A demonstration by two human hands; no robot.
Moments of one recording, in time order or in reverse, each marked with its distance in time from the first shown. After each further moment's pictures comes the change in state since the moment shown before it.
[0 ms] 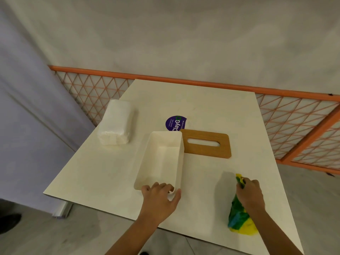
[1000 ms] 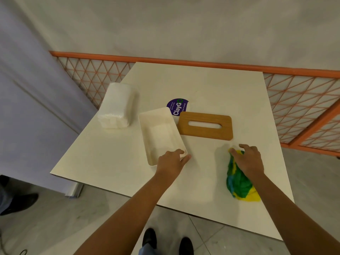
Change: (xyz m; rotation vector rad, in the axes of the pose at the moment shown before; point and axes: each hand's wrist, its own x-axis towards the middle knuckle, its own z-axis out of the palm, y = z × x) left_hand 0.052 0.036 0.007 -0.098 -0.301 -0.120; right_hand 0.029 -0.016 -0.014 0.097 -0.029 -0.113
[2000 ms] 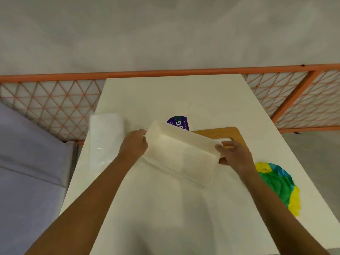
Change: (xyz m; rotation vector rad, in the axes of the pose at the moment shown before) left_hand 0.179 -0.122 -0.157 0.085 0.071 0.131; right_hand -0.019 -0.188 0.042 0.579 0.108 0.267
